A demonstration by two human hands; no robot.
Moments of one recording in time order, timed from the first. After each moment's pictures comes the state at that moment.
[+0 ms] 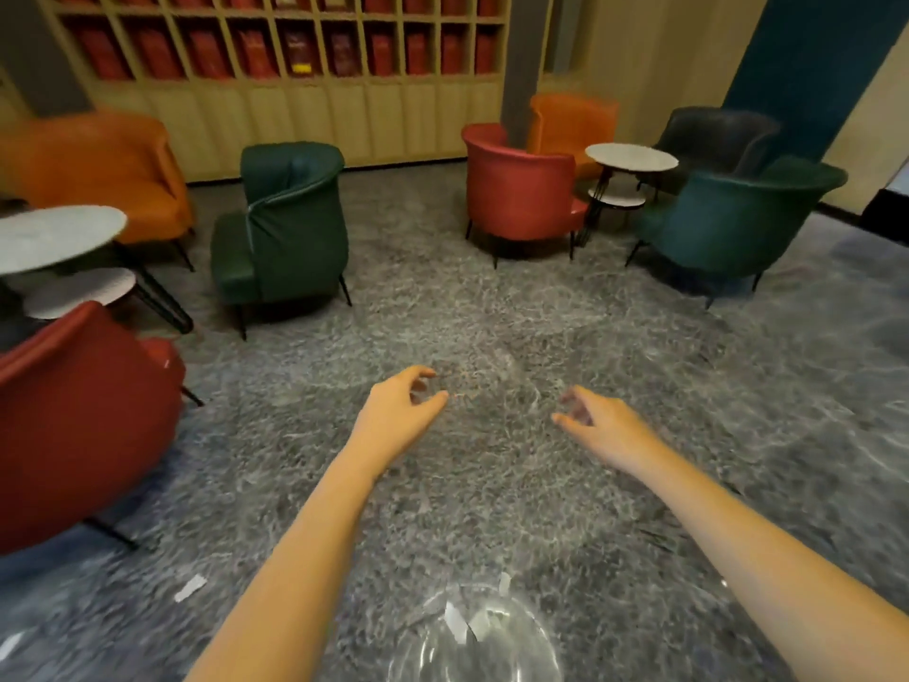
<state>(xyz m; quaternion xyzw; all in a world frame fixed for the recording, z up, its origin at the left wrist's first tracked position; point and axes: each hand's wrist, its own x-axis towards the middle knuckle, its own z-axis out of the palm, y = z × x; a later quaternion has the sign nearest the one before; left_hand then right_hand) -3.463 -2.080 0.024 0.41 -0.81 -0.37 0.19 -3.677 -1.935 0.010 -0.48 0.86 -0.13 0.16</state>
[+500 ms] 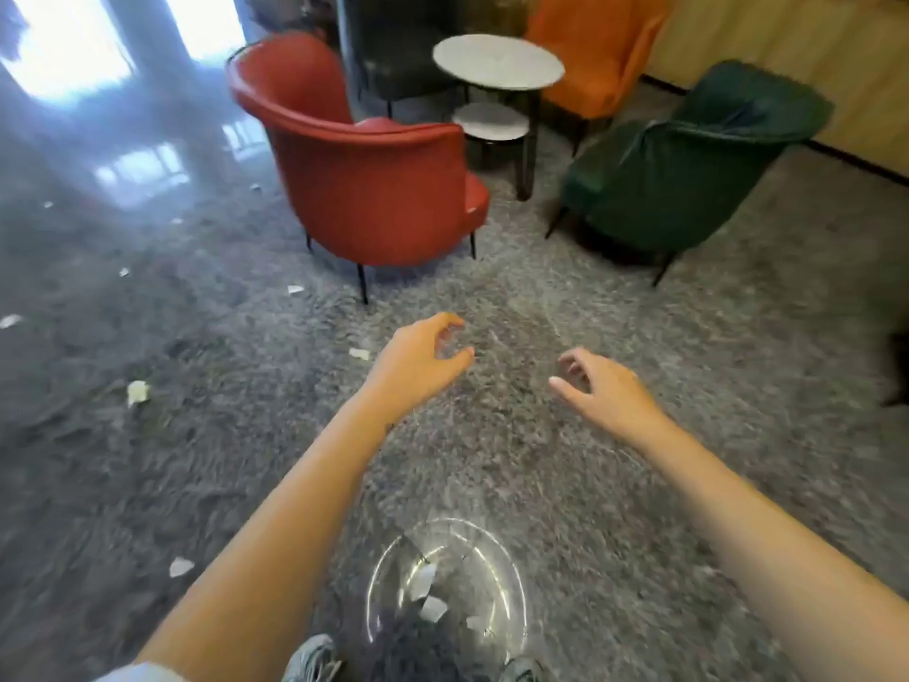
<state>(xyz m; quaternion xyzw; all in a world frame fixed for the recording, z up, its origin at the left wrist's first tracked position) -3.479 -2.156 -0.034 0.74 -0.54 -0.27 0.31 -3.700 -2.253 -0.047 -0.85 0.49 -0.01 0.20</state>
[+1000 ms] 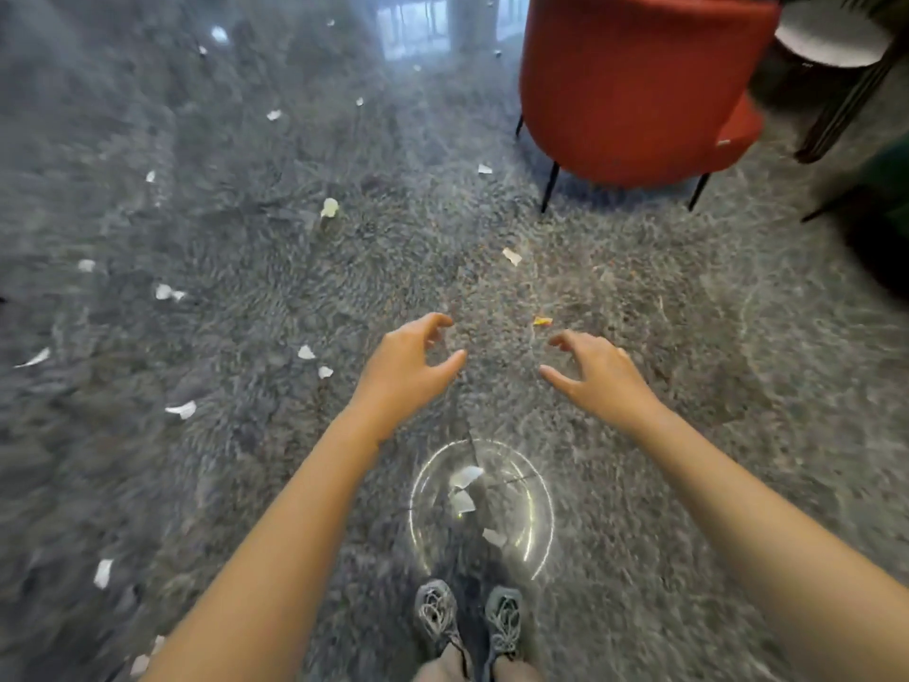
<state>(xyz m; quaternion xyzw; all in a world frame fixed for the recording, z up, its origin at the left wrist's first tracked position) -3.526 -2.017 -0.110 0.89 -0.24 -0.21 0.34 -3.629 -2.225 -0.149 -0.95 0.18 0.09 0.23</state>
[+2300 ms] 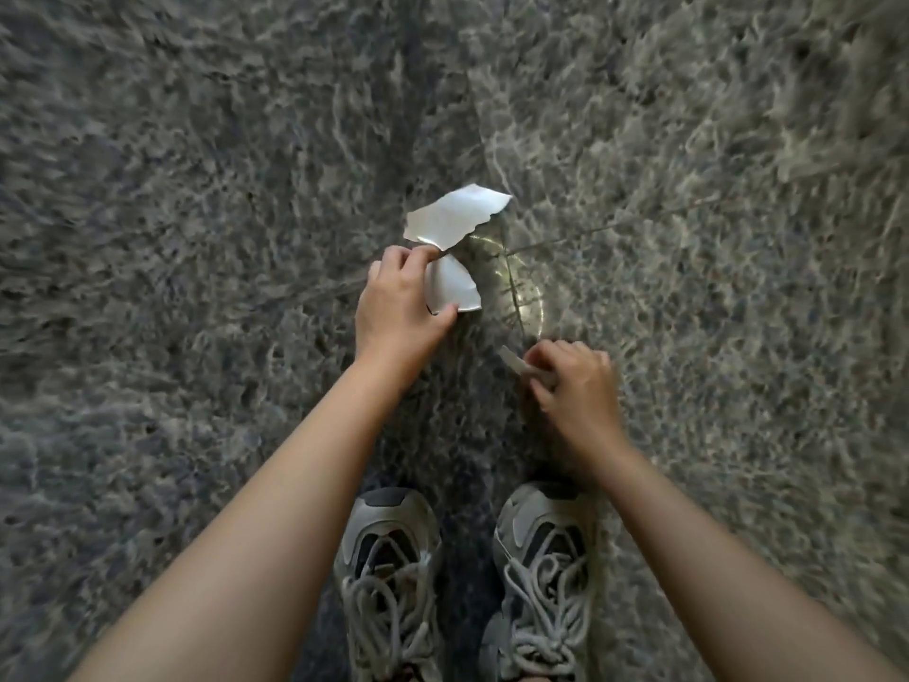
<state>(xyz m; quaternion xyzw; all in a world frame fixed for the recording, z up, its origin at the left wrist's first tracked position) -3.680 -1.960 -0.873 0.92 -0.13 -0.29 0.21 -3.821 -2.088 -0.873 -0.90 0.26 0.19 0.30</state>
